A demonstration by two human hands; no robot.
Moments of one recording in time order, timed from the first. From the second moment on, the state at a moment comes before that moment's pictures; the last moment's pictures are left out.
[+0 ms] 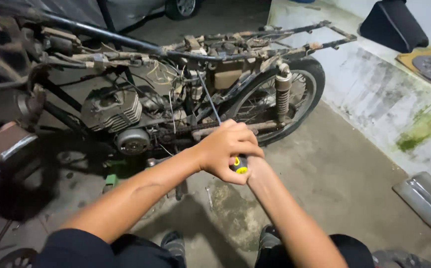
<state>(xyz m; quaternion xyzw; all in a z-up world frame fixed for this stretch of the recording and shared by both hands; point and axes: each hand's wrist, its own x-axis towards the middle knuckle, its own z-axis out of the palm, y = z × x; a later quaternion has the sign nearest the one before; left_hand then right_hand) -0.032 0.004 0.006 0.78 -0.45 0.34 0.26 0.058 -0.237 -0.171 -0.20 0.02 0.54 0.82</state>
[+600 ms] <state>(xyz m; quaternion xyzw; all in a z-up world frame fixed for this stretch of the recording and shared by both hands) -0.032 -0.019 -0.026 0.70 -0.33 0.52 0.35 0.023 -0.150 -0.072 -0.20 0.02 0.51 0.83</state>
